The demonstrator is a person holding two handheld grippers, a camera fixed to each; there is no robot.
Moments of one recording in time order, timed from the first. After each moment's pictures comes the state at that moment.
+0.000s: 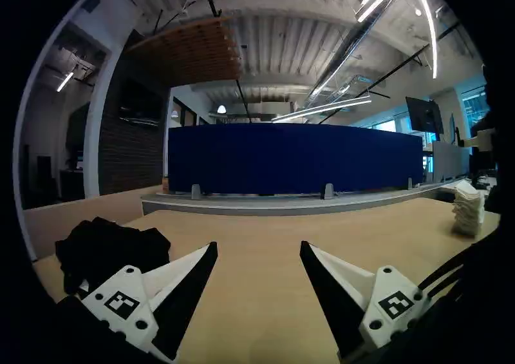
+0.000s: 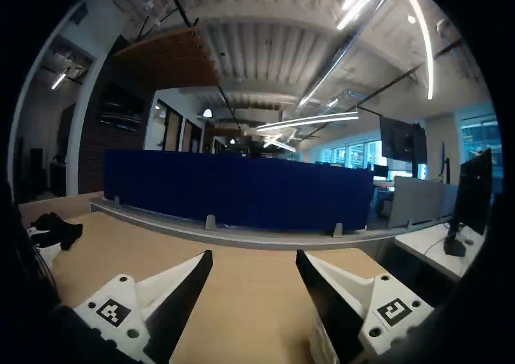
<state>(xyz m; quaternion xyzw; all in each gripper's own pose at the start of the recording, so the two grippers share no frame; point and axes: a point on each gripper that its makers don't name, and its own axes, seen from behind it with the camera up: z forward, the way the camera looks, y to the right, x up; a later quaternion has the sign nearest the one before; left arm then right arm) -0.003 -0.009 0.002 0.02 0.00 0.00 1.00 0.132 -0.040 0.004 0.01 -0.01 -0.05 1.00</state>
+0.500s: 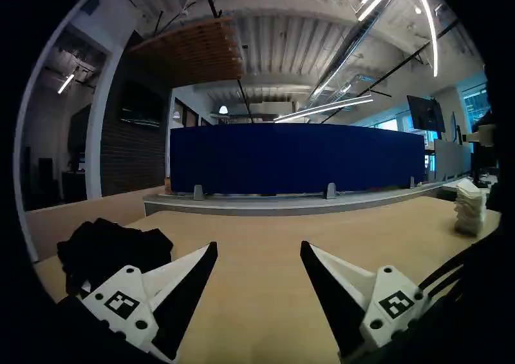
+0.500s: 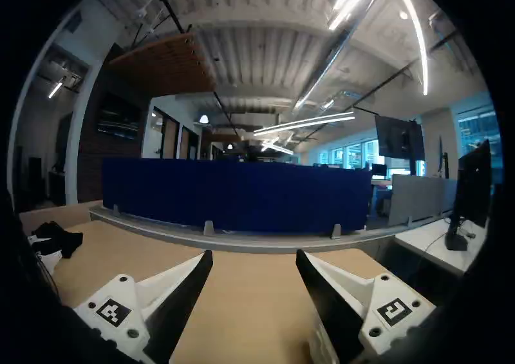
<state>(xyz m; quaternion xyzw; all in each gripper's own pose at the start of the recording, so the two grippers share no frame) 0.001 -0.011 -0.001 0.02 0.00 0.00 1.00 0.142 -0.032 0.004 0.01 0.00 -0.03 1.00</state>
